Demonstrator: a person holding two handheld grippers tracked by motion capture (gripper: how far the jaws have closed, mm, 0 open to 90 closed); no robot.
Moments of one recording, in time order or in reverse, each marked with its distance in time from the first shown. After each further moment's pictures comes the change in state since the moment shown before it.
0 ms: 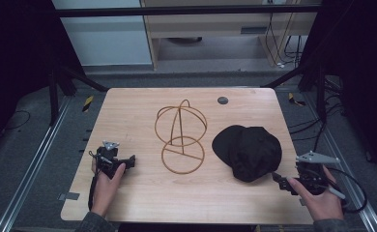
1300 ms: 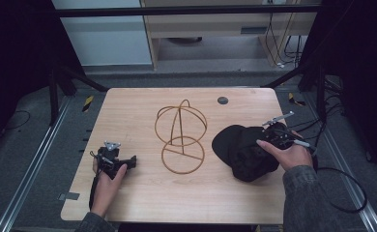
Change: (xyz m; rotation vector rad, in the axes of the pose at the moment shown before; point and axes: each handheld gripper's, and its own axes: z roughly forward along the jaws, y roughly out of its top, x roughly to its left) left arm -0.004 0.000 0.000 0.000 -0.005 0.005; right arm 0.008 0.100 0.077 0.250 0.048 -0.119
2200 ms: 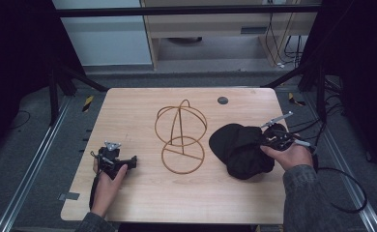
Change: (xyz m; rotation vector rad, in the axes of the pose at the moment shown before) left arm -0.002 0.000 0.000 0.001 -0.003 0.003; right arm 0.002 0.000 -0.001 0.020 0.106 -0.046
